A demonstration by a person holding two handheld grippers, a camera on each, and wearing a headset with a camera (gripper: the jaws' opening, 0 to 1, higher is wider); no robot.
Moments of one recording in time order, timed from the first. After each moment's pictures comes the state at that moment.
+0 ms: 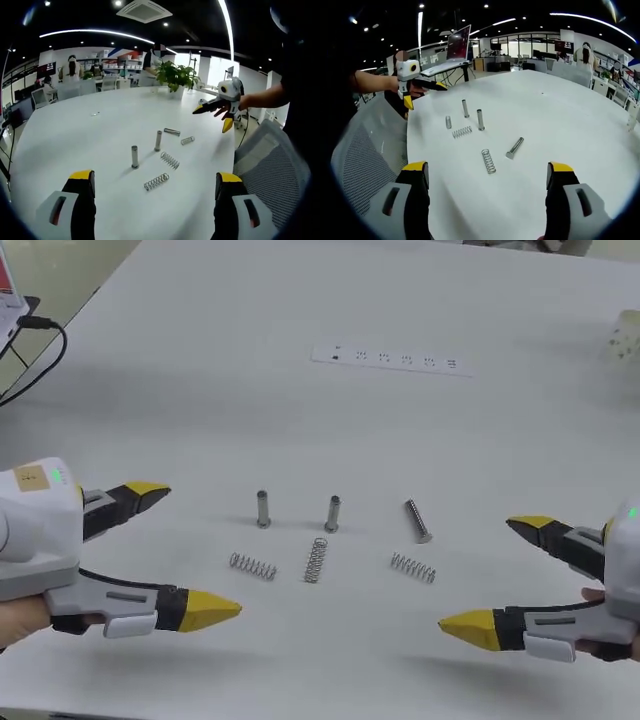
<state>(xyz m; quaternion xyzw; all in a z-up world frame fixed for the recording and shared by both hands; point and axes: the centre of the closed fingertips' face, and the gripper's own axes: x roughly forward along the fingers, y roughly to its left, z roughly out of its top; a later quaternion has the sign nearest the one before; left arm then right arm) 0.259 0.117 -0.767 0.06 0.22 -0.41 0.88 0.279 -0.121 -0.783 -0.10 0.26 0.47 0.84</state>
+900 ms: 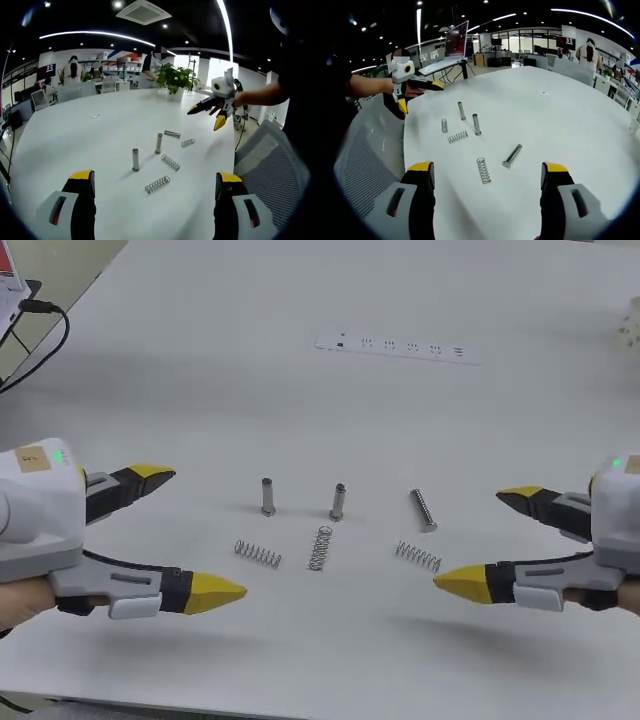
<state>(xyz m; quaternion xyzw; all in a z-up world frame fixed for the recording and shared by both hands) 0.263 0.116 -0.764 0.05 0.21 -0.41 0.88 0.300 -0.105 -0.775 -0.11 0.28 0.47 0.83</state>
